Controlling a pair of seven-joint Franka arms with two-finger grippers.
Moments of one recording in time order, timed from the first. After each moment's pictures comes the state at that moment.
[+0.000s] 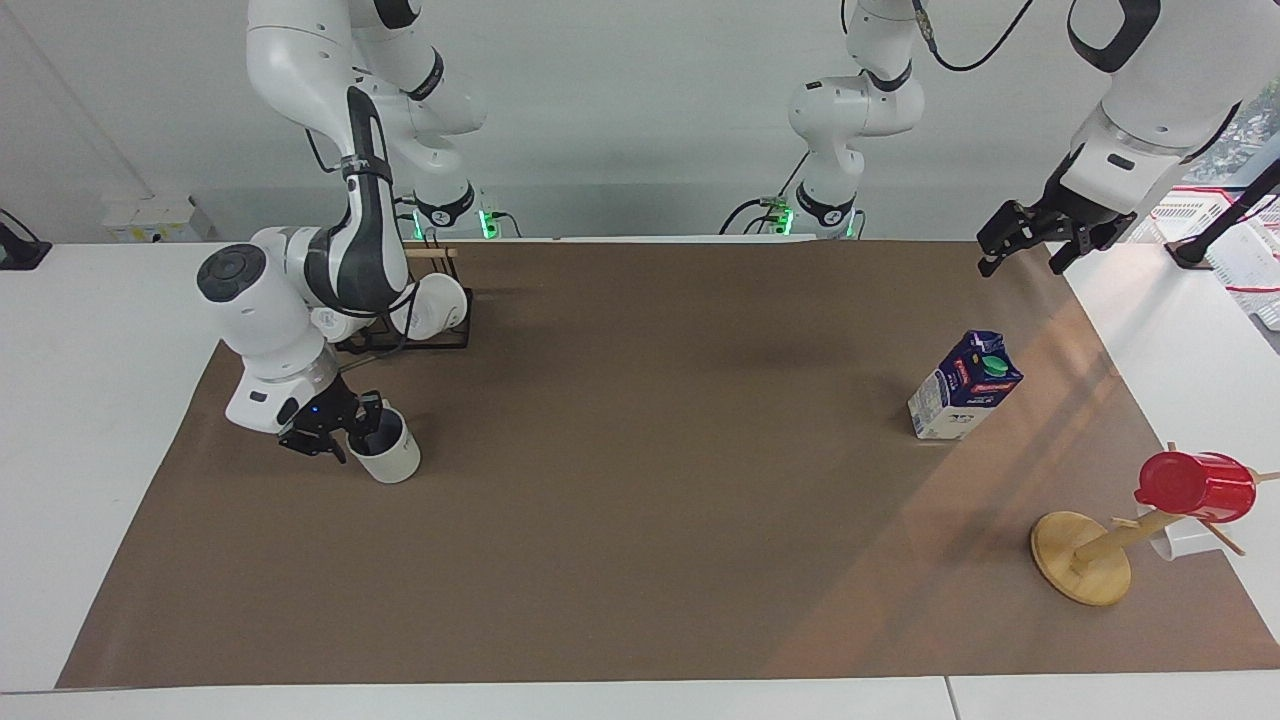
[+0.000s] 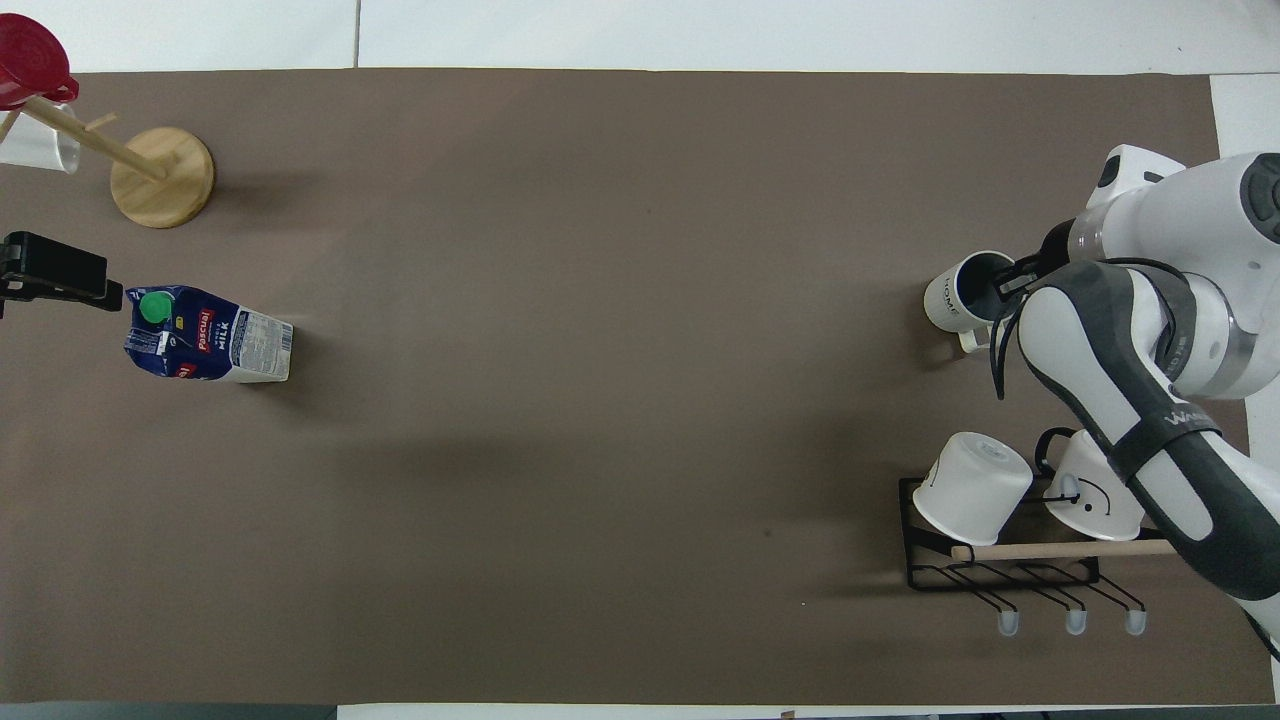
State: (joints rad) left arm -0.01 0.02 -0.02 -1.51 -0.03 1.49 0.00; right arm 0.02 0.26 -0.08 -1.96 0.07 2.32 -0.53
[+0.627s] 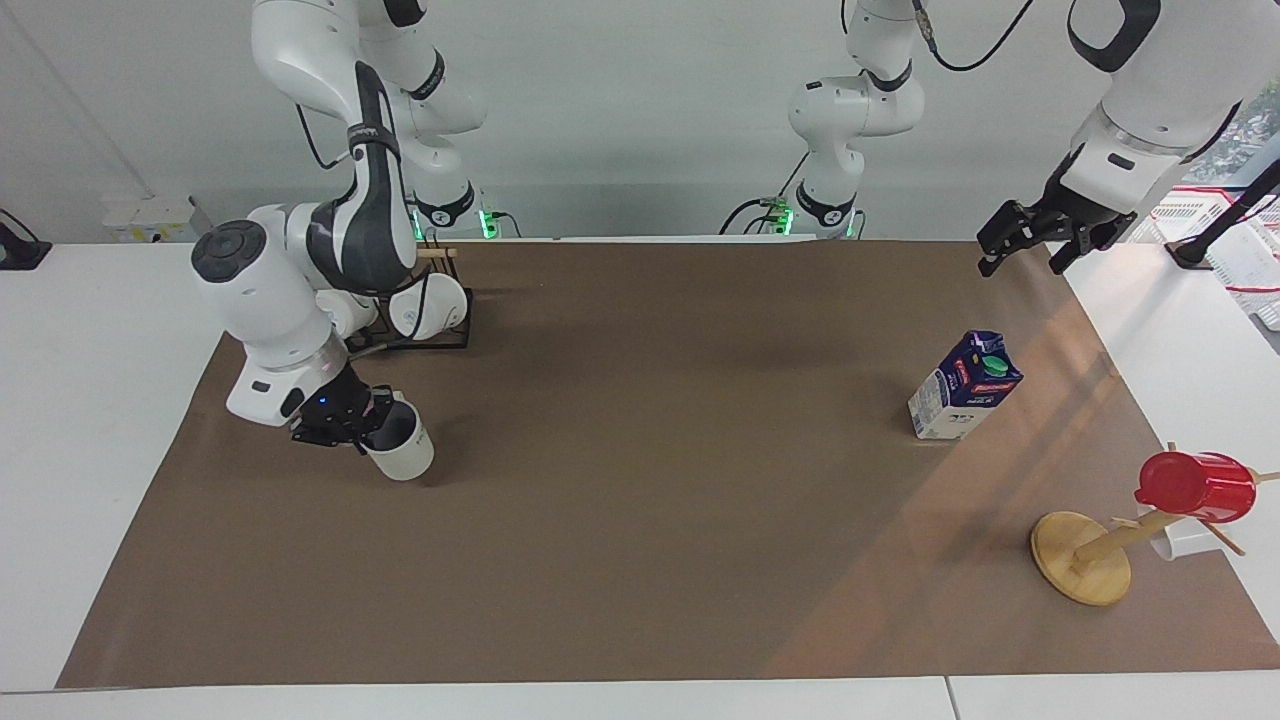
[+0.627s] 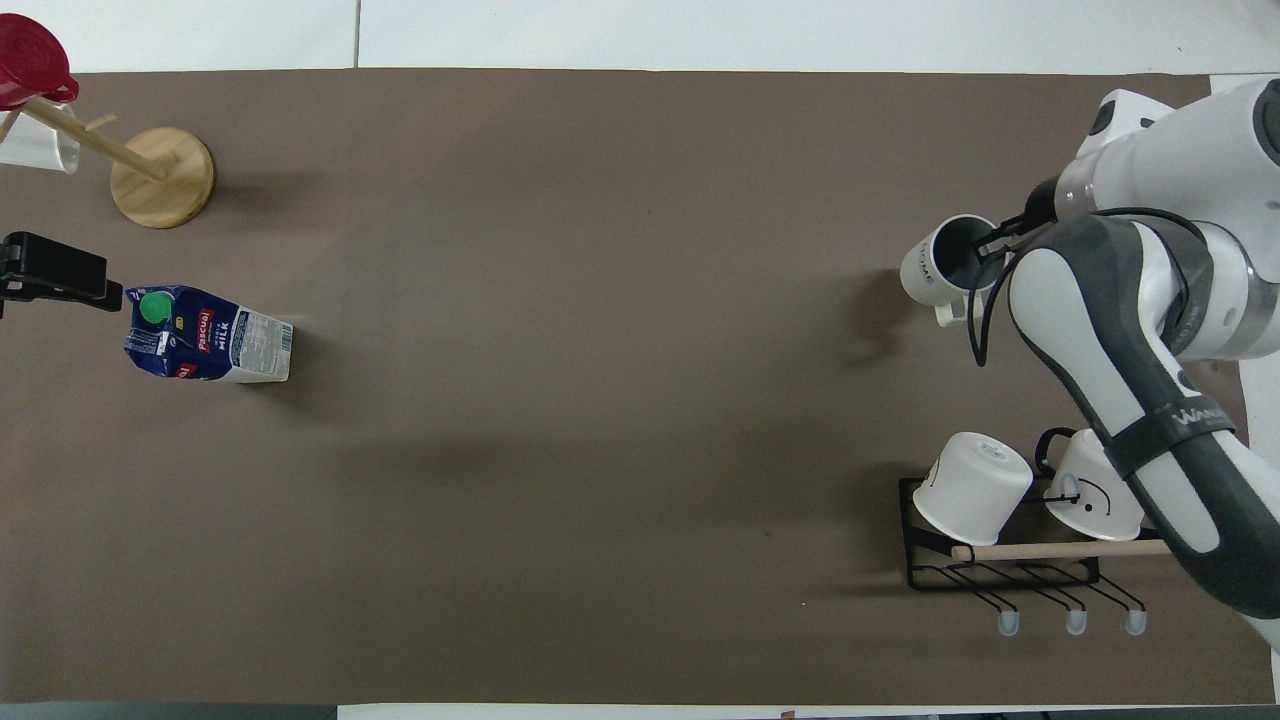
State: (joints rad) left arm -0.01 0.02 -0.02 -1.51 -0.03 1.49 0.00; right arm 0.14 0.26 -0.07 -1.76 0.07 2.12 -0.33
